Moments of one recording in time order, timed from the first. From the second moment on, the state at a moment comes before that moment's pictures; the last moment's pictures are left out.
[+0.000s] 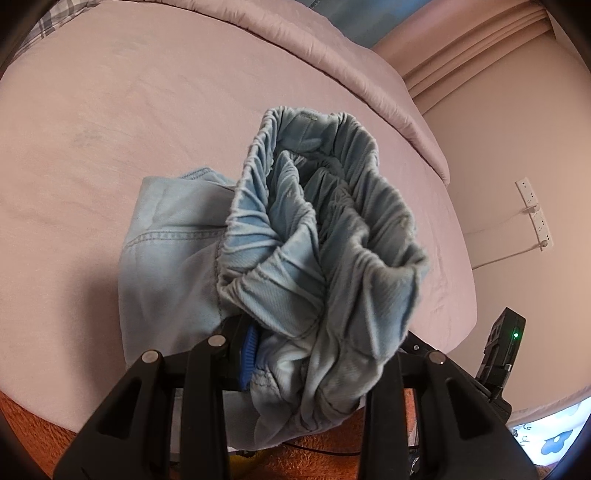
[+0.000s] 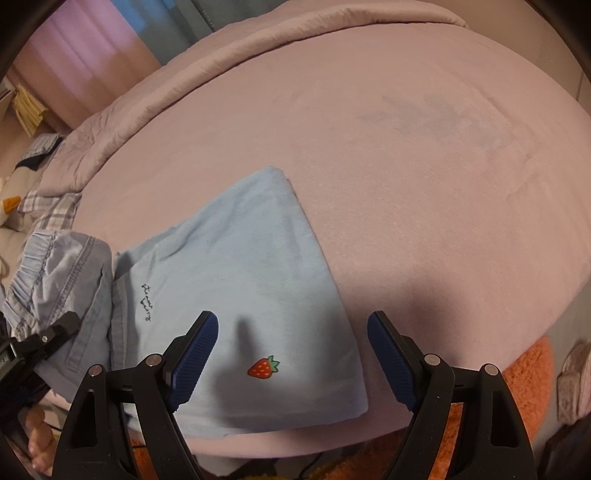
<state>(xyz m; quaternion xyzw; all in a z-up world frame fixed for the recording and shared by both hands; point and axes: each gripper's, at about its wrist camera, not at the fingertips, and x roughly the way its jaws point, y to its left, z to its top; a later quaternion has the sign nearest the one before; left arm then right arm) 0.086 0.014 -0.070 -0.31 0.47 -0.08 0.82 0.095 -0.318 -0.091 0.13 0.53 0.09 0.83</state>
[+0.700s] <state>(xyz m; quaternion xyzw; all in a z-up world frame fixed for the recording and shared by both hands) 0.112 -0.023 -0.094 -0.26 0.51 -0.07 0.82 0.084 -0.333 -0.090 0.15 0.52 0.08 0.84</state>
